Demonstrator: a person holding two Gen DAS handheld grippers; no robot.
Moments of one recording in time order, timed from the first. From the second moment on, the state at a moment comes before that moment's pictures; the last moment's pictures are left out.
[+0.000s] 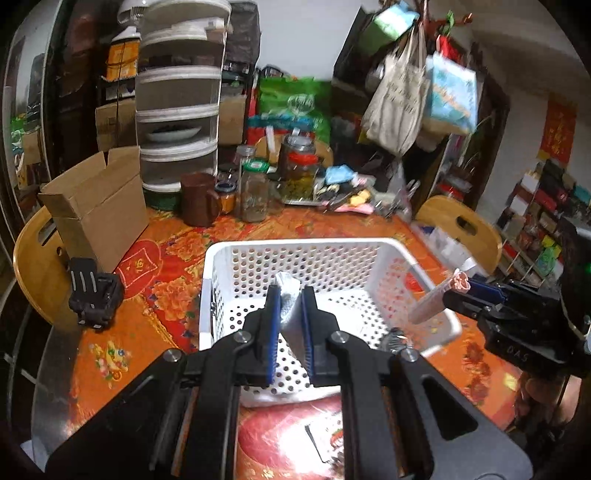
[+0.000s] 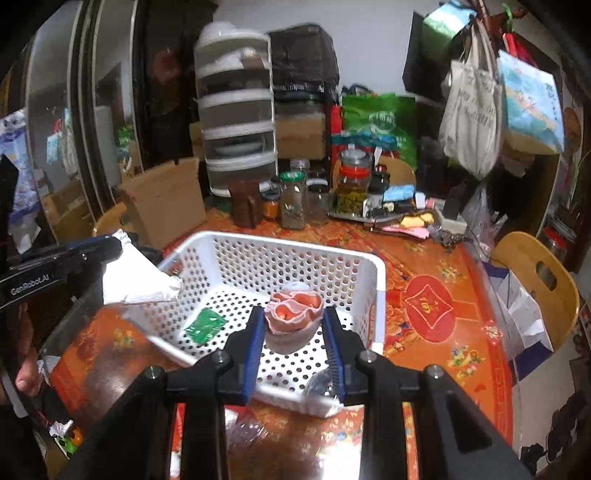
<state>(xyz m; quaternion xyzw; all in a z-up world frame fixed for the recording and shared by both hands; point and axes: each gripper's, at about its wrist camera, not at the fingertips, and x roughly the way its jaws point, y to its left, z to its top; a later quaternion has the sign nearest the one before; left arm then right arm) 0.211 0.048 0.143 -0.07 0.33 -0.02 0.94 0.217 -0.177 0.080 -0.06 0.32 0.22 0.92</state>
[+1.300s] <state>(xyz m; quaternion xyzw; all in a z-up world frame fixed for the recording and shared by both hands) 0.242 0.034 0.091 0.01 0.34 0.02 0.94 0.266 -0.175 0.037 -0.07 0.37 0.18 0.91</state>
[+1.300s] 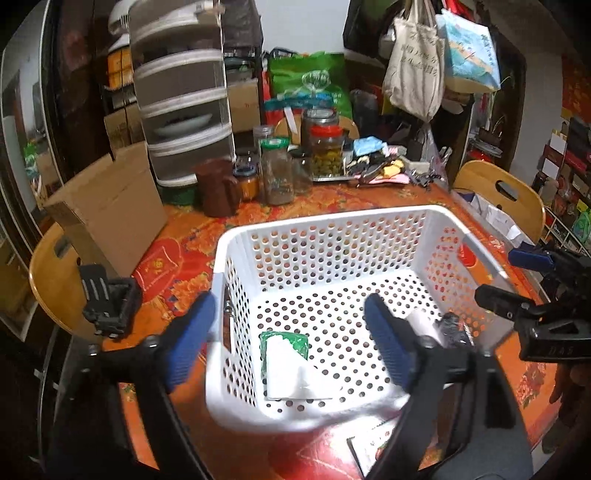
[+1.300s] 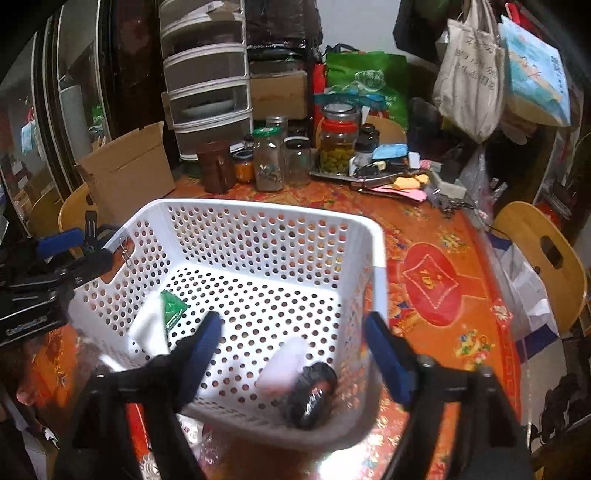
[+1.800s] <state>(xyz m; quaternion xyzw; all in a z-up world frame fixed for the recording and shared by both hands) 0.112 0.019 0.124 0.01 0.31 0.02 0.95 0.153 -0.202 0.066 -0.07 0.32 0.18 0.93</state>
